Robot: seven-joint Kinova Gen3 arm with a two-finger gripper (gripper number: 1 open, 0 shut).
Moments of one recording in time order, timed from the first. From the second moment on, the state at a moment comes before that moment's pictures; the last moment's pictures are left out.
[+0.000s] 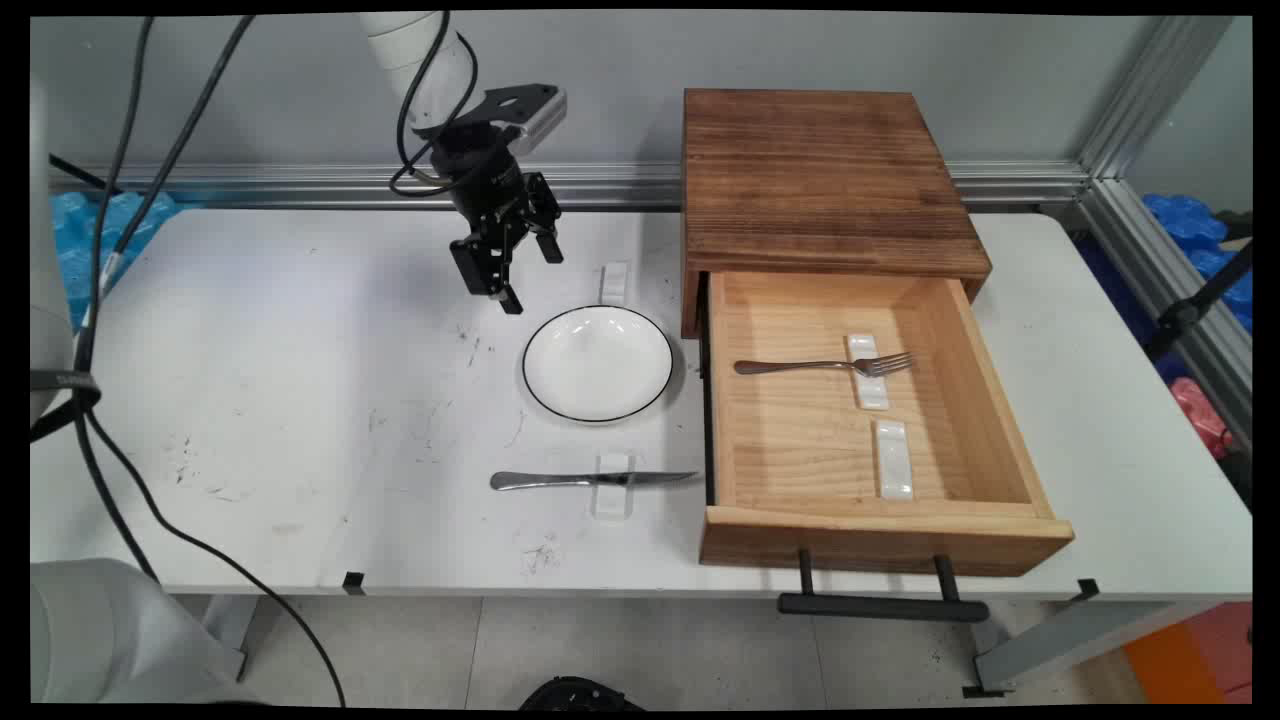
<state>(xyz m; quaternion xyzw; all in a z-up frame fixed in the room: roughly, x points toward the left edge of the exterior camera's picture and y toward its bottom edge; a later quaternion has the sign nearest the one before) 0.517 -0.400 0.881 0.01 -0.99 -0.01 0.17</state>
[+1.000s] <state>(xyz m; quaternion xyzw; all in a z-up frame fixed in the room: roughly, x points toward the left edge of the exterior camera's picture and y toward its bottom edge) 0.484 -0.236 0.894 0.22 -0.96 -0.03 0.17</state>
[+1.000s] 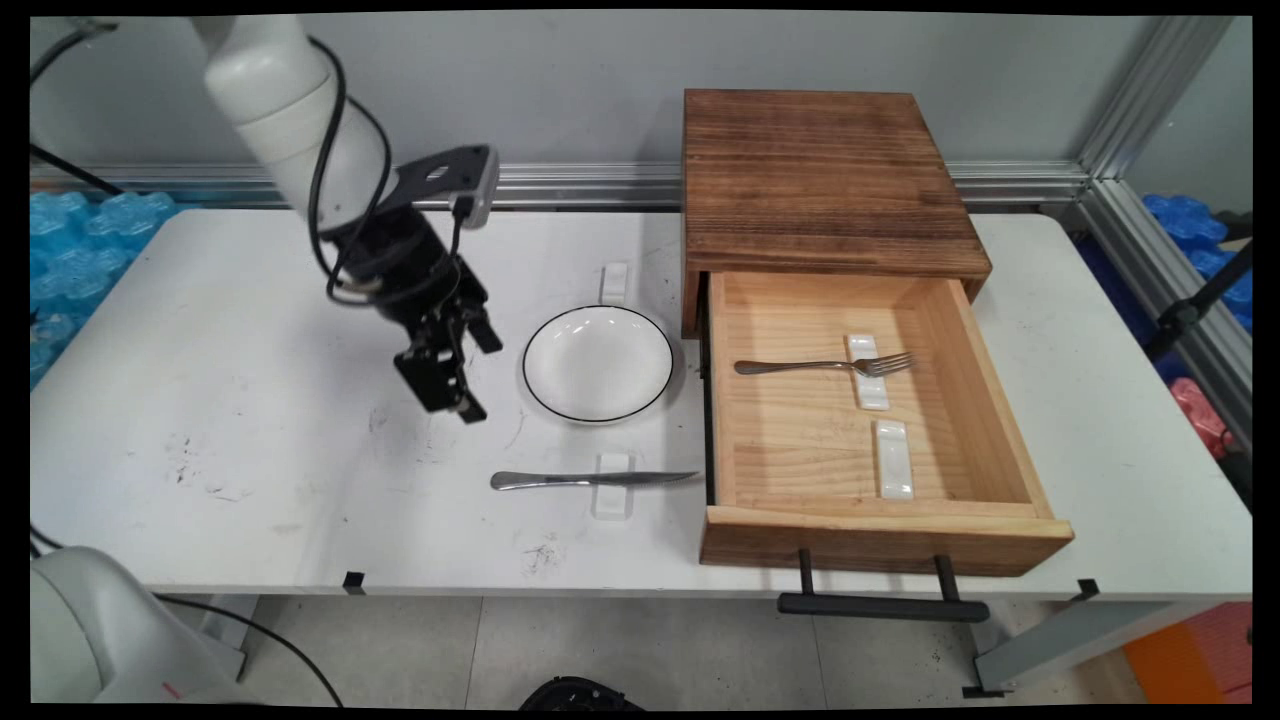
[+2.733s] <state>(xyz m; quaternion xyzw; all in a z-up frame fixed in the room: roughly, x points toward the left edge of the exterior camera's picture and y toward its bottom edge) 0.384 -0.194 0.789 0.22 -0.96 0.06 0.14</state>
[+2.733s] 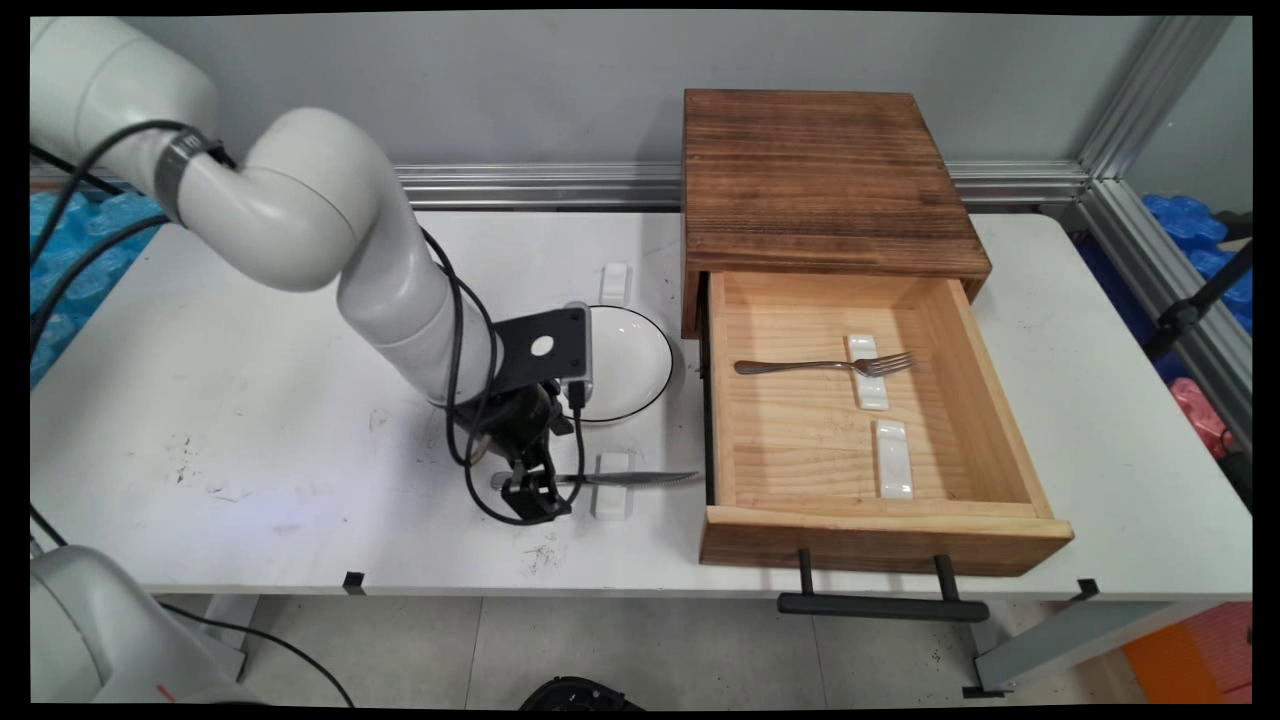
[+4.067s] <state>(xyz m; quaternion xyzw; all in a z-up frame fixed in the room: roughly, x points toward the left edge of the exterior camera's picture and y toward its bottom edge) 0.373 -0.198 0.773 0.22 -0.96 0.06 0.14</state>
